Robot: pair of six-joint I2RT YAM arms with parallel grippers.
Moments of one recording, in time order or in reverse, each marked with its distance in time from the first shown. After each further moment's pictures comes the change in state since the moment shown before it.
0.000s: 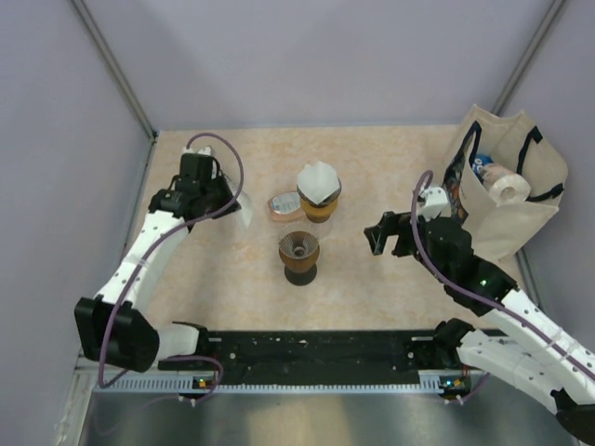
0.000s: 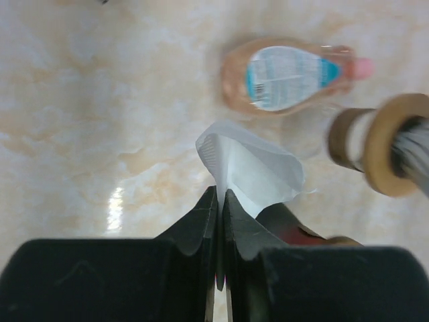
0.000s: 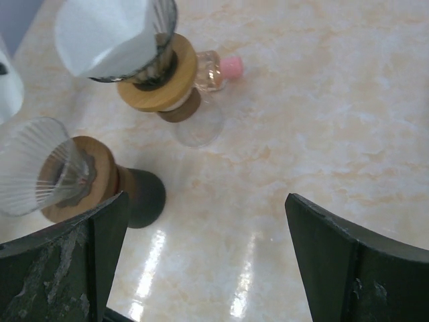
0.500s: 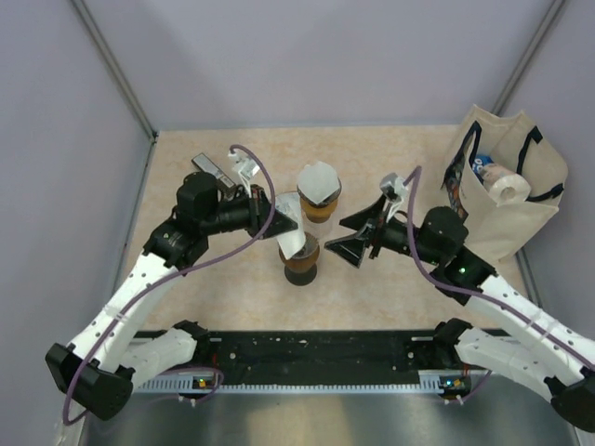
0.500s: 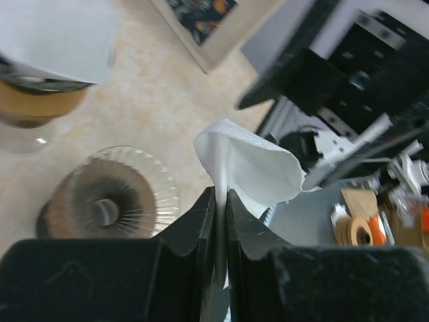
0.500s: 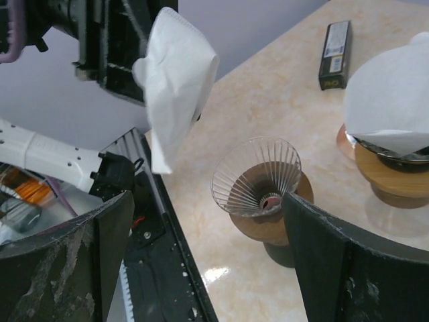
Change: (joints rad) left arm -0.211 -0.345 -0.144 0.360 0.676 0.027; right arm -0.002 0.067 -0.031 0.497 -0.705 -0.011
